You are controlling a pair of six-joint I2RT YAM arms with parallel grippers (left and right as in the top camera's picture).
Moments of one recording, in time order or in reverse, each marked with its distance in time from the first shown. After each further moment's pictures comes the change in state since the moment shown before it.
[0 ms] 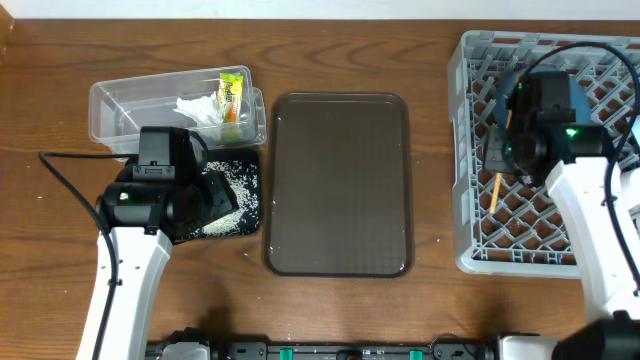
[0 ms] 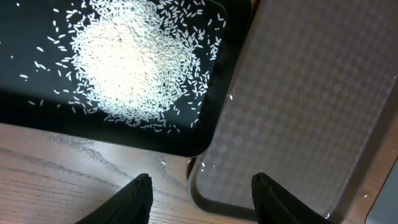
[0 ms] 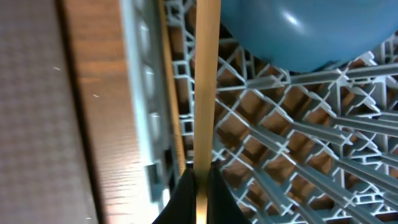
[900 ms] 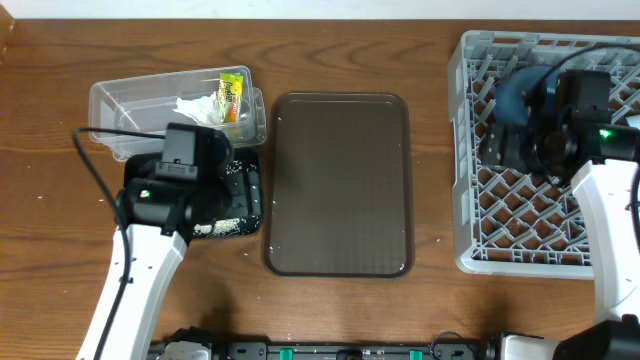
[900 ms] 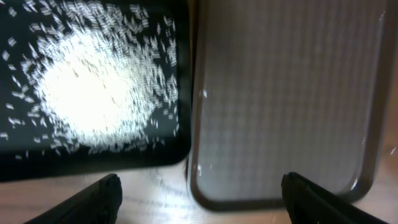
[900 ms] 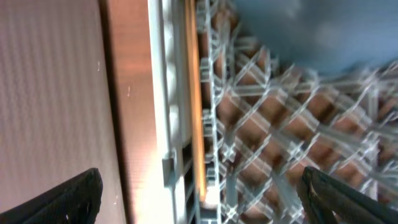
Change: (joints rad) left arm -0.132 0.023 0.013 0.023 -0.011 0.191; right arm -0.130 -0.028 0.018 -0.055 -0.246 -0.096
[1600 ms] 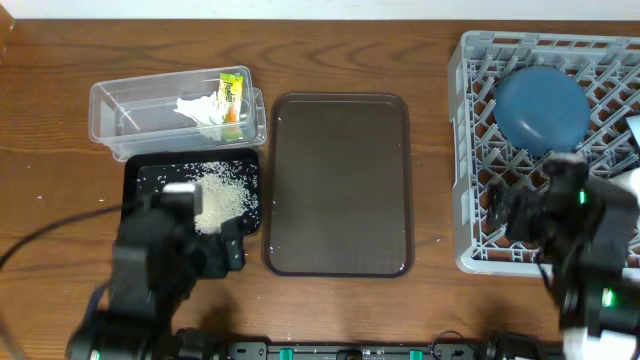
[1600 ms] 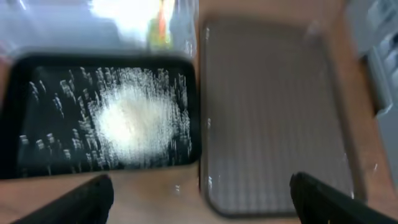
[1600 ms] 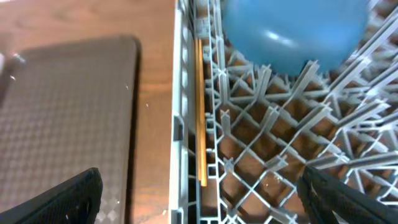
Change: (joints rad) left arm -0.013 -0.644 -0.167 0.036 -0.107 0.023; right arm -0.045 -0.767 -0.537 0.283 -0.029 0.003
